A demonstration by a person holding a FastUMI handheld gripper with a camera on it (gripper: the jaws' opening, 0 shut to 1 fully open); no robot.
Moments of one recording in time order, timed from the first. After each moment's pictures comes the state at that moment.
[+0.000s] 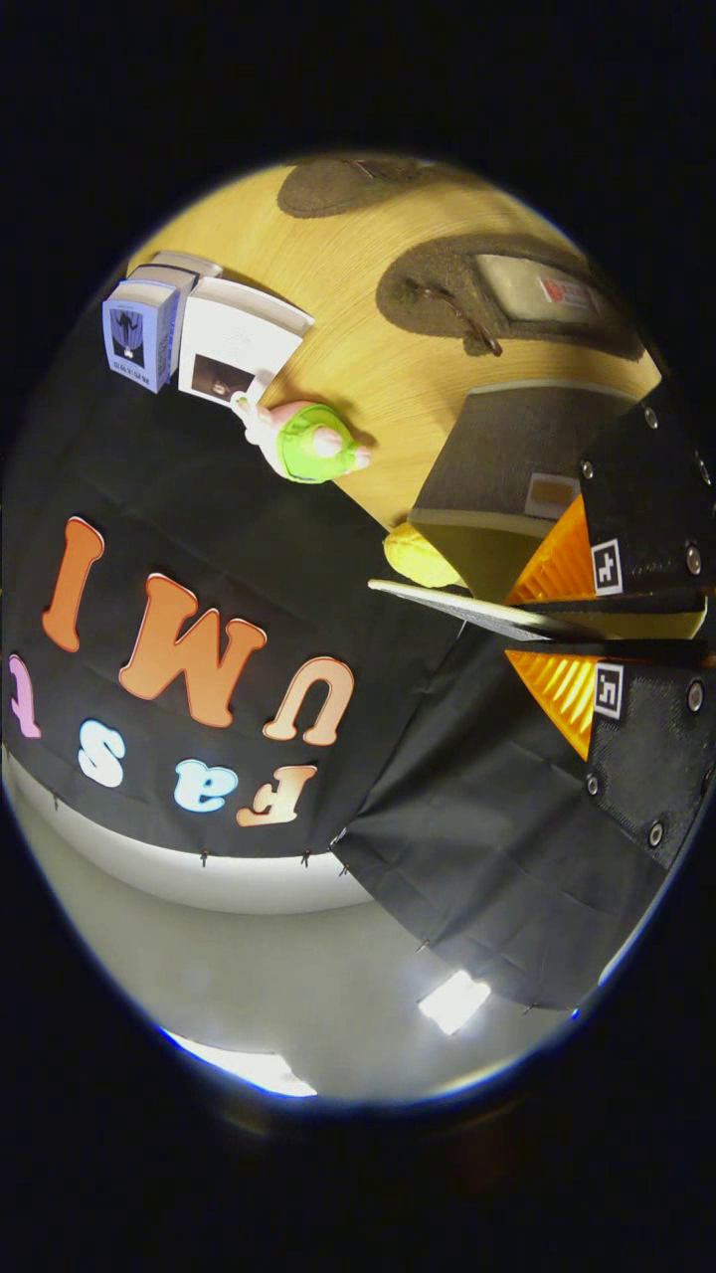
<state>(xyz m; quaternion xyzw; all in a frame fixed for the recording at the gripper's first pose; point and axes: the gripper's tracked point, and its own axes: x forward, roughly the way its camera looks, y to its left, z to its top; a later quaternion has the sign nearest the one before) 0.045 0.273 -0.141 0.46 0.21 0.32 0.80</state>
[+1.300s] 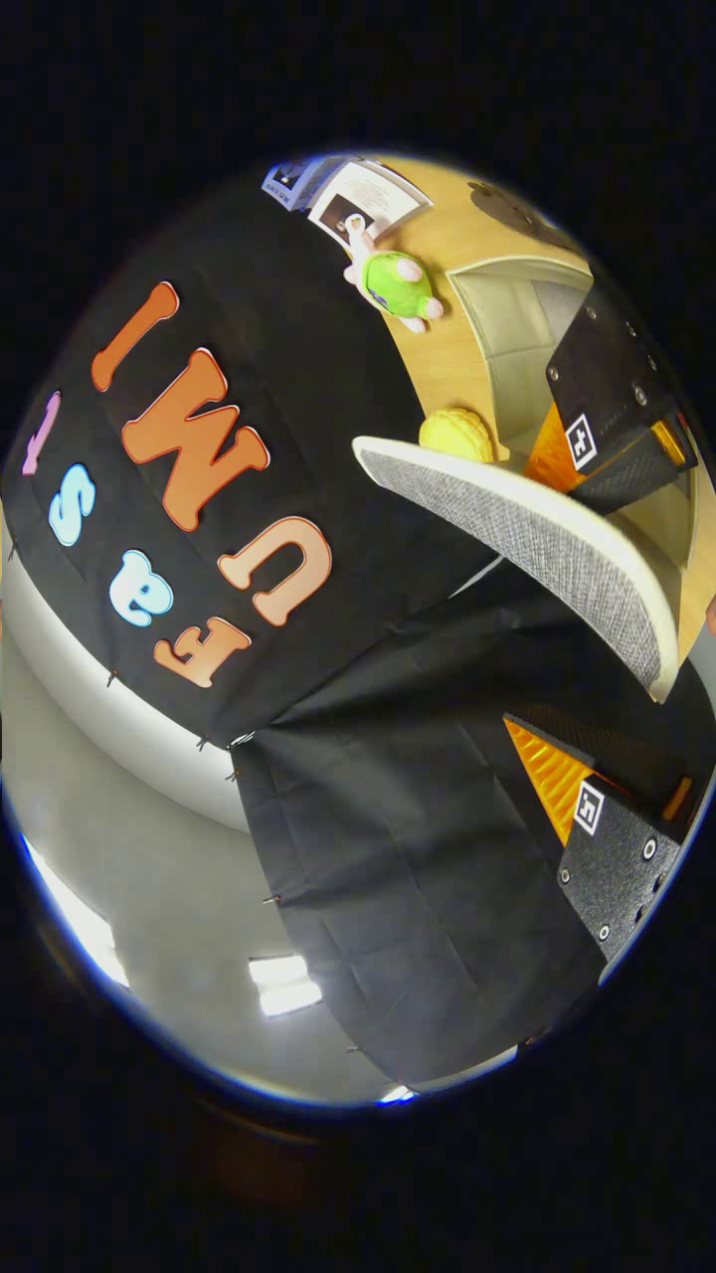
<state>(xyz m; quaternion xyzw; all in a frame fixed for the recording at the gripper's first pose) -0.012 0.435 -0.044 0.25 0.09 0.39 0.88</state>
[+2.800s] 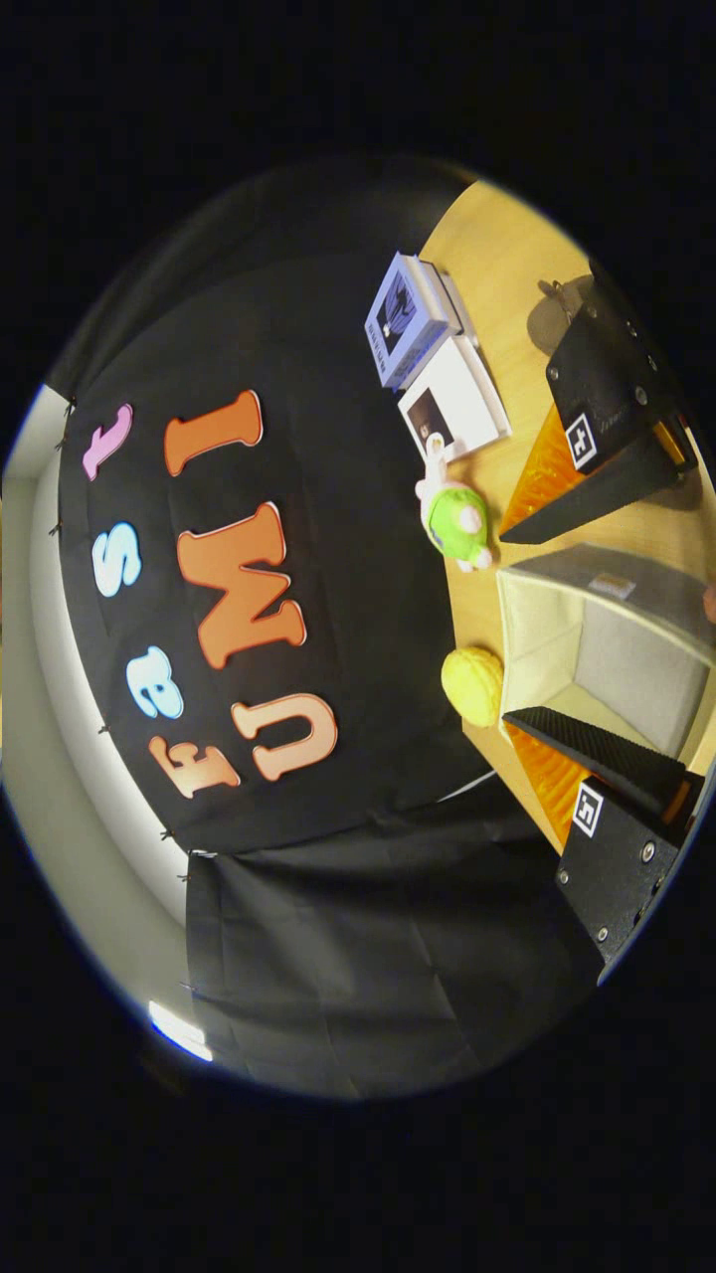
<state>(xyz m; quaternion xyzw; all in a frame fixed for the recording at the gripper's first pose) 0.061 0.242 -0.152 0.11 0.11 0.16 0.98</state>
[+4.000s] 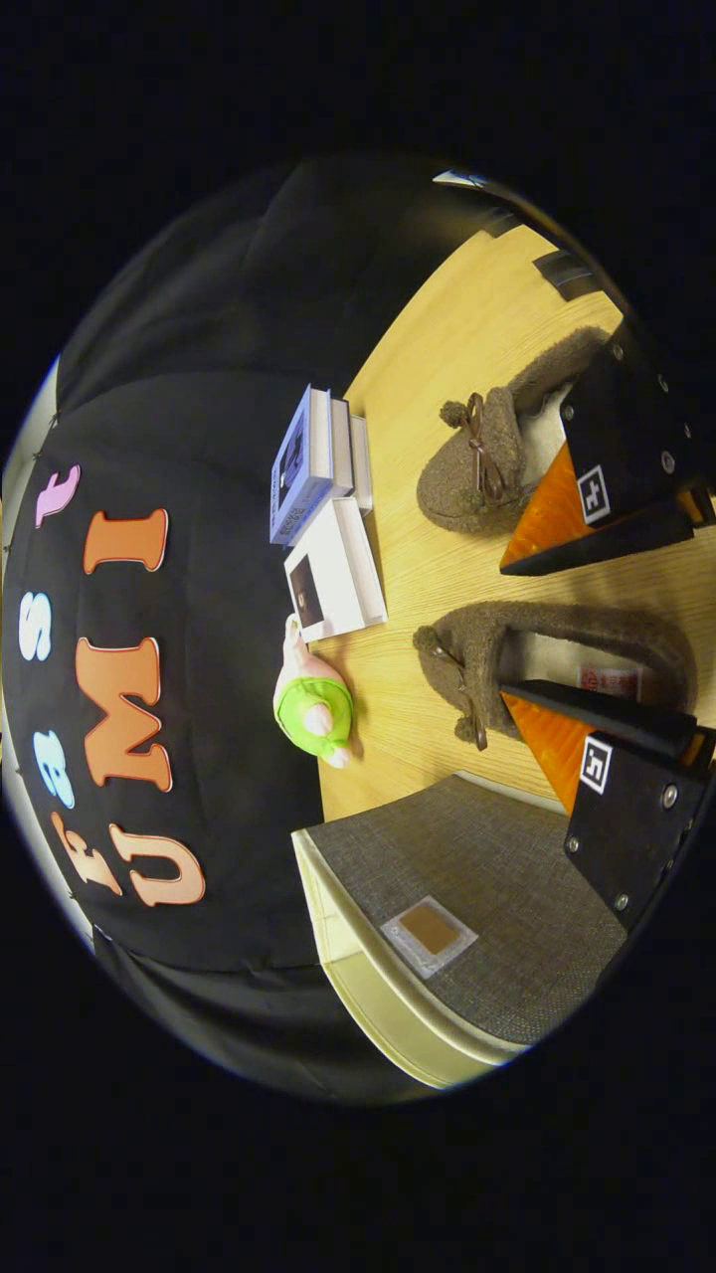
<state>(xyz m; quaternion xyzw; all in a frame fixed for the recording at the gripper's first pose) 0.065 0.130 -0.309 0.01 0.26 -0.02 0.97</state>
